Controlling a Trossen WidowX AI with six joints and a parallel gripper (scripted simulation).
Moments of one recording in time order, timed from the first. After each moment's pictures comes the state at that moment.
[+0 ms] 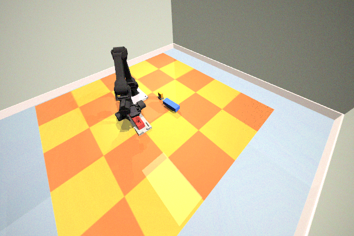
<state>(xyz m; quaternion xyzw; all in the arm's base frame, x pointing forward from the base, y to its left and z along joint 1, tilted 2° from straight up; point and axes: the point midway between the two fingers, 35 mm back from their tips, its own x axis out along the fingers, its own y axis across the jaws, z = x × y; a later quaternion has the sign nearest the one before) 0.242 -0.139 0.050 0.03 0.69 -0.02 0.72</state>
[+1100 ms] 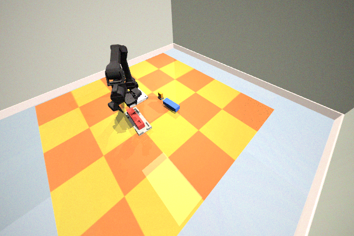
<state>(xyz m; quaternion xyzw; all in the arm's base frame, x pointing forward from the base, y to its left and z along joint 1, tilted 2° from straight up) 0.243 -0.144 0.154 -0.01 0.69 0.03 0.72</state>
